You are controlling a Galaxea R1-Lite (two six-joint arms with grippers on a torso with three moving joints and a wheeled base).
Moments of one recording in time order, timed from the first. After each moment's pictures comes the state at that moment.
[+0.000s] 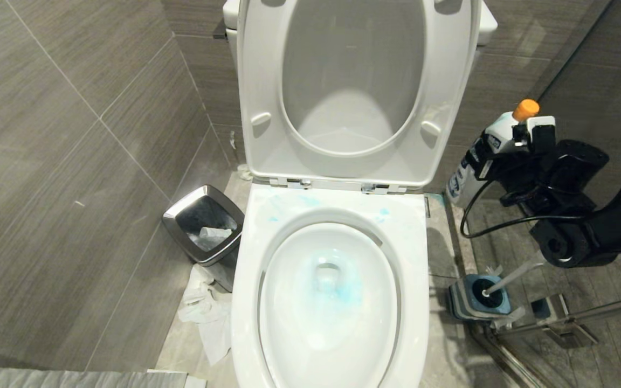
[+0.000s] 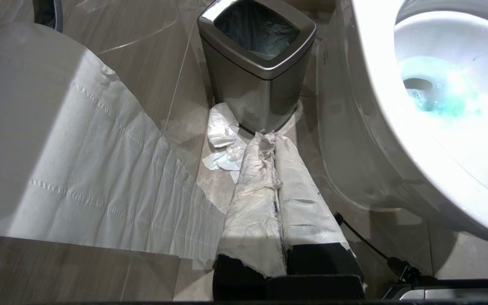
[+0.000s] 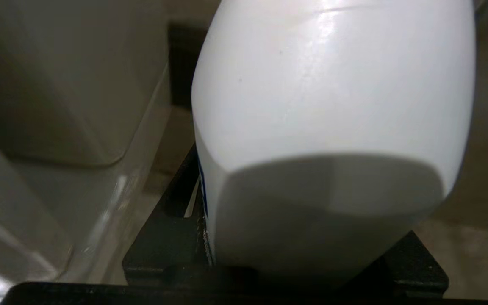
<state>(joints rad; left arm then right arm) 0.01 0.00 0.00 0.00 0.00 0.01 0.05 2.12 -1.14 -1.24 -0.10 -0.09</state>
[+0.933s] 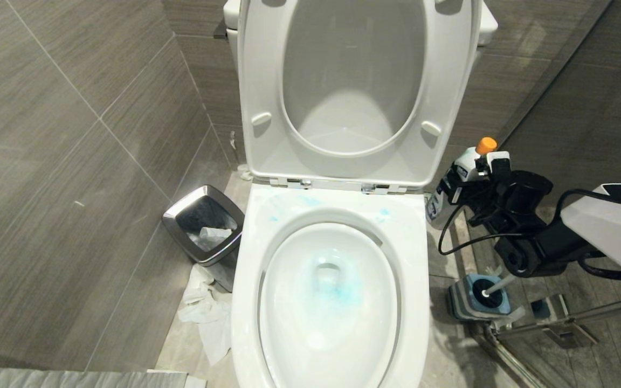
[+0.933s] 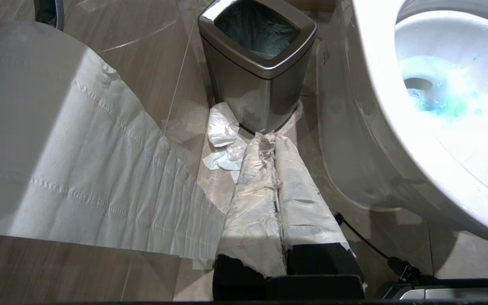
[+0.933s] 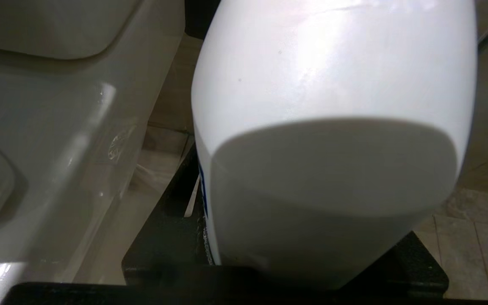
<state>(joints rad) 0.01 0.00 0.00 0.00 0.00 0.01 0.05 2.35 -1.27 -1.24 -0.06 -0.06</state>
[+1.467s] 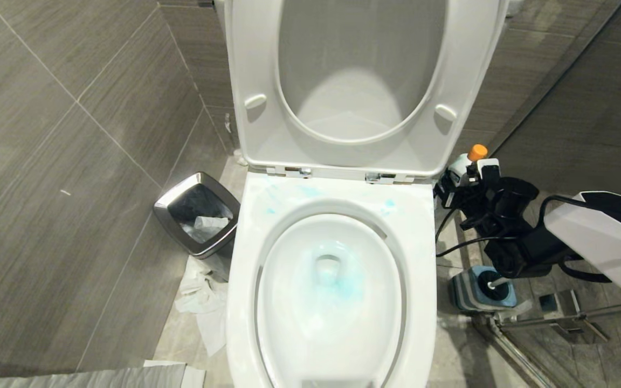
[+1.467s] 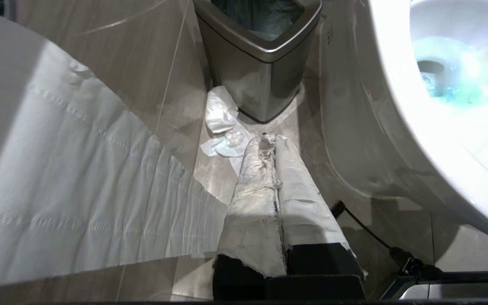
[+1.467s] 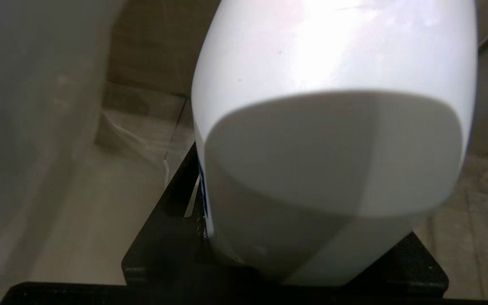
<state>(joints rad) 0.01 0.00 0.00 0.00 0.00 0.01 0.05 2.44 -1.36 -1.24 -0.07 -0.06</state>
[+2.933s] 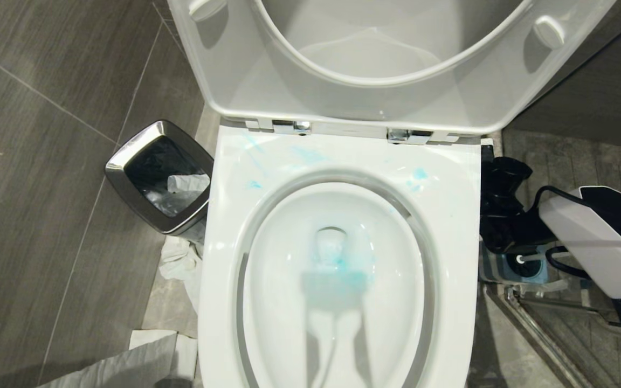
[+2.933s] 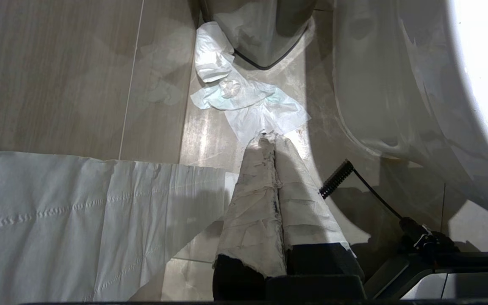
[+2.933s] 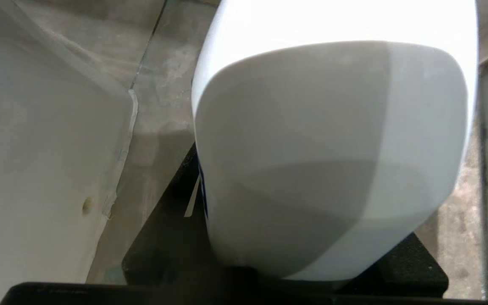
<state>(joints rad) 0.01 0.00 0.00 0.00 0.00 0.00 0.05 2.50 -1.65 -1.10 -0.06 -0.09</state>
